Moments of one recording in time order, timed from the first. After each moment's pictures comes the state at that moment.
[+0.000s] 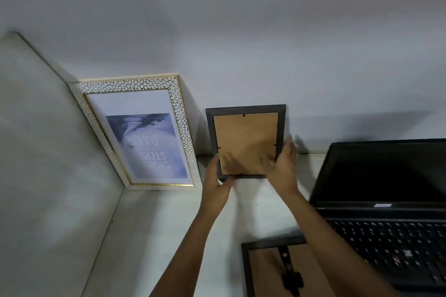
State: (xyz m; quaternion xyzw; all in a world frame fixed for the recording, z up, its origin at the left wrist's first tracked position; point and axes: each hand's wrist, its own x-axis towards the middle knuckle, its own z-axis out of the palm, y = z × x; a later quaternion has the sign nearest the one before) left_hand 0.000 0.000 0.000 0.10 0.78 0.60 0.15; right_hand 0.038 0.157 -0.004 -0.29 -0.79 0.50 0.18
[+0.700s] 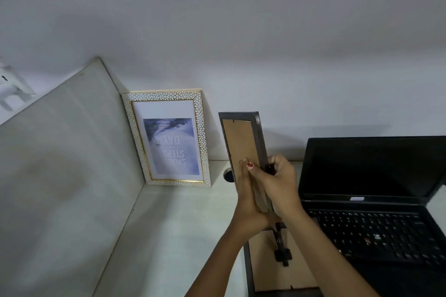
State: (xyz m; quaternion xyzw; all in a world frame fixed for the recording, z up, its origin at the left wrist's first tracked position) left_hand 0.139 -0.015 0.093 0.24 0.72 0.61 0.21; right_hand 0.148 0.068 0.131 -0.23 -0.69 0.64 0.24
